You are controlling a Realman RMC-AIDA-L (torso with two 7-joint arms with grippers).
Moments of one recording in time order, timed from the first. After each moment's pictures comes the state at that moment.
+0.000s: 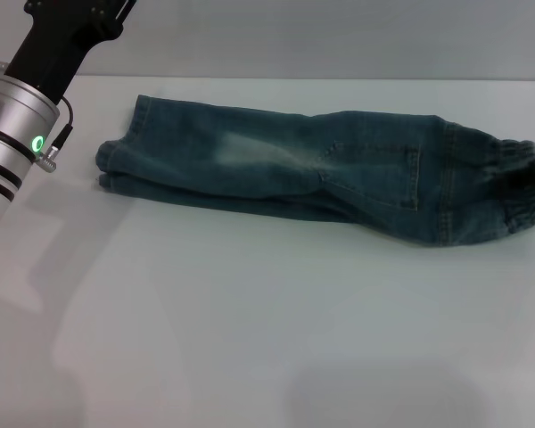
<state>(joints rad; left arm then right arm) -0.72 -2.08 0.84 0.05 0.69 1.30 -0.57 0.75 1.94 -0.66 -0.79 -2.63 -1.38 2.34</state>
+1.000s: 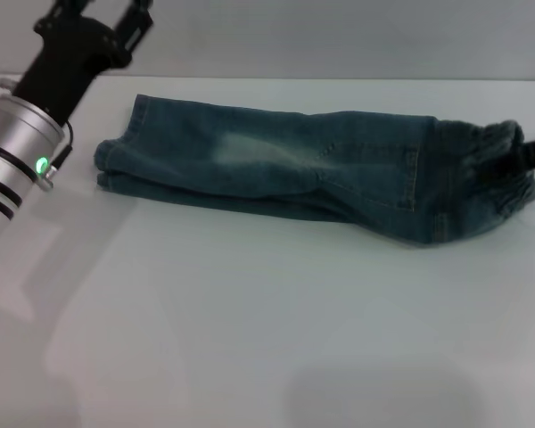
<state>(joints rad) -0.69 -2.07 0.92 0.05 0.69 1.28 -0.49 0.78 1.94 -0.69 -0.85 -2.58 -1.46 2.35</state>
